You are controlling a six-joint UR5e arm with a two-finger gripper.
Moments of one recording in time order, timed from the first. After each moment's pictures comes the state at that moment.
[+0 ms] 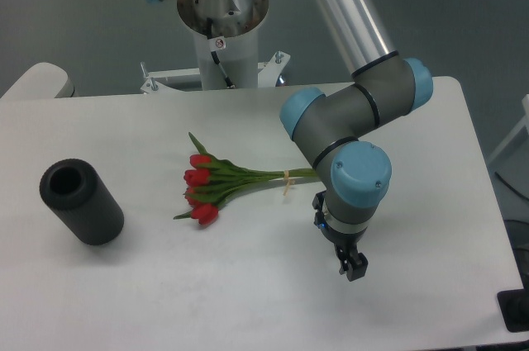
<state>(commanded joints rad) 2.50 -2.18 -1.38 -1.12 1.56 1.71</state>
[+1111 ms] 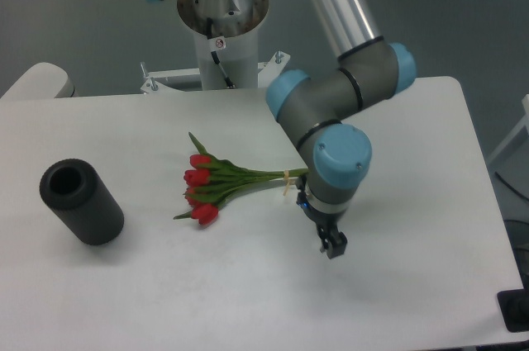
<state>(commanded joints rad) 2.48 -2.02 -1.65 -1.11 1.56 1.72</state>
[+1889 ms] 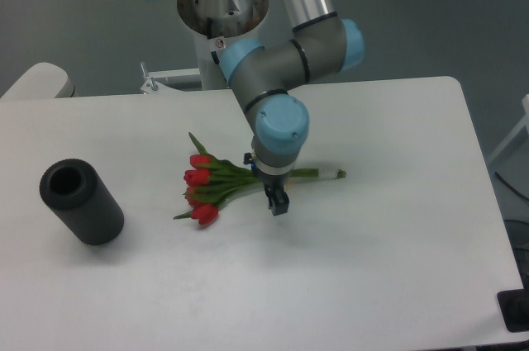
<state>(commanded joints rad) 2.42 -1.92 -1.93 -0.97 1.56 1.72</state>
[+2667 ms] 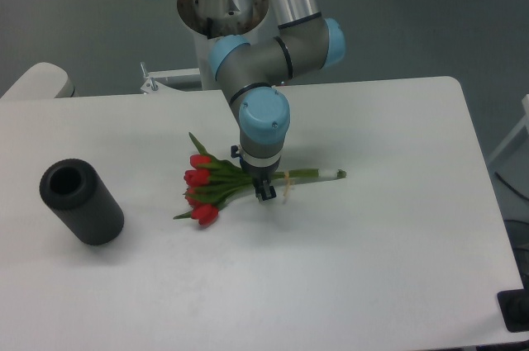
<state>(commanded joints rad) 2.41 -1.93 -1.93 -0.92 1.56 1.68</state>
